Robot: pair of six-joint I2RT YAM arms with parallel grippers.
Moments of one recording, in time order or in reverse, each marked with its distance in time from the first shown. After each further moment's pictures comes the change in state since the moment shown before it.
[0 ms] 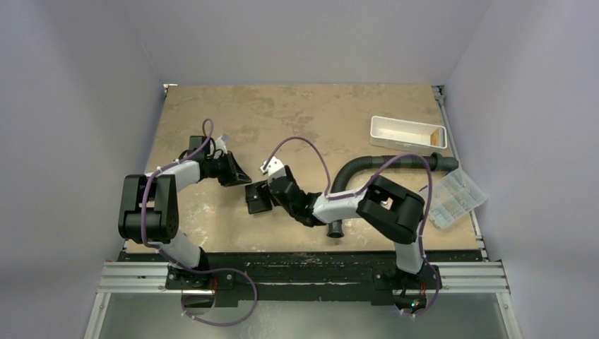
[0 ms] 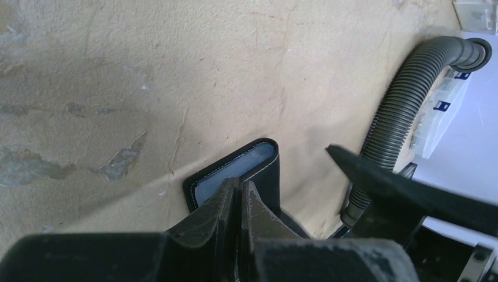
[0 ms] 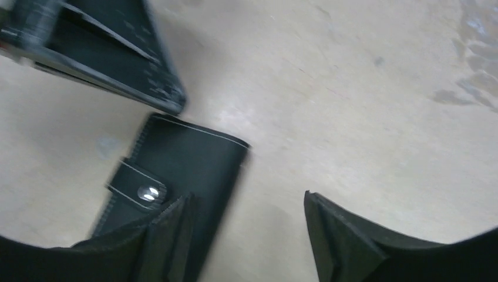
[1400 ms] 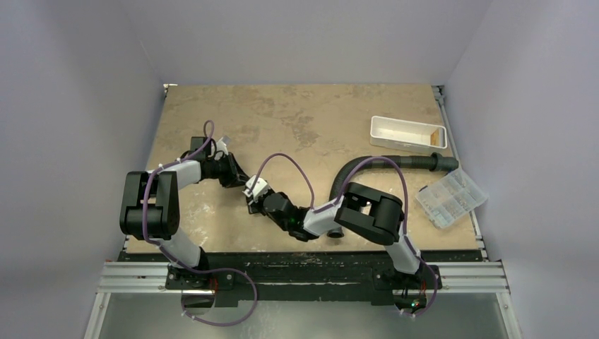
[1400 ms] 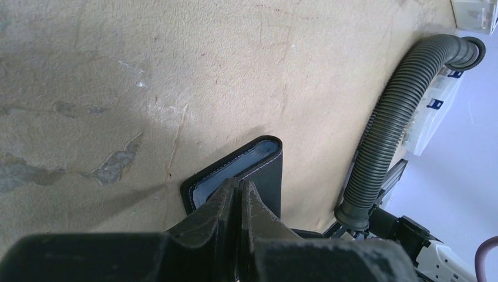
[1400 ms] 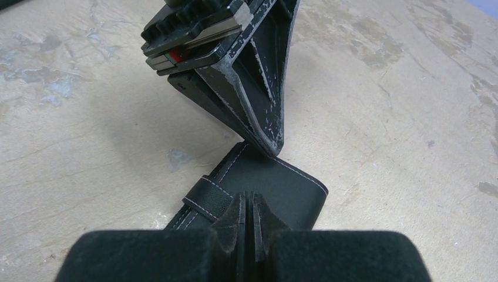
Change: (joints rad) left arm 0.000 0.024 0.000 0.008 0.024 -0.019; right arm 0.074 0.131 -0.012 0.265 -0.037 -0.258
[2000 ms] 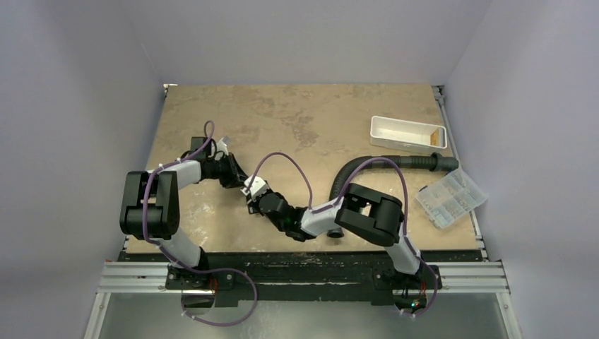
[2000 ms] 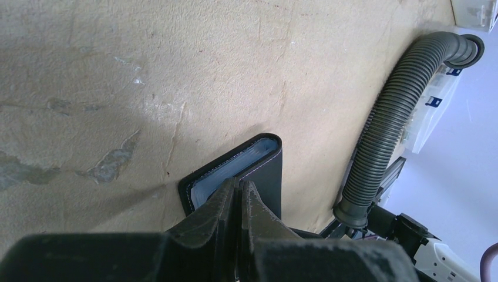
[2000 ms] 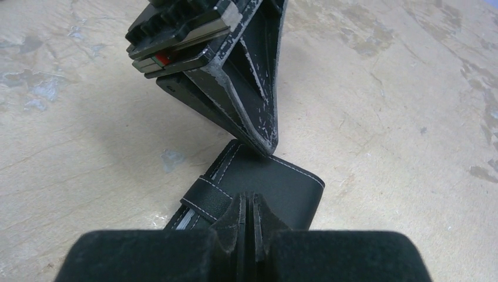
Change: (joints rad) left arm 0.000 0.002 0.000 -0.006 0.007 0.000; right arm 0.014 -0.003 0.039 -0.092 0.068 0.057
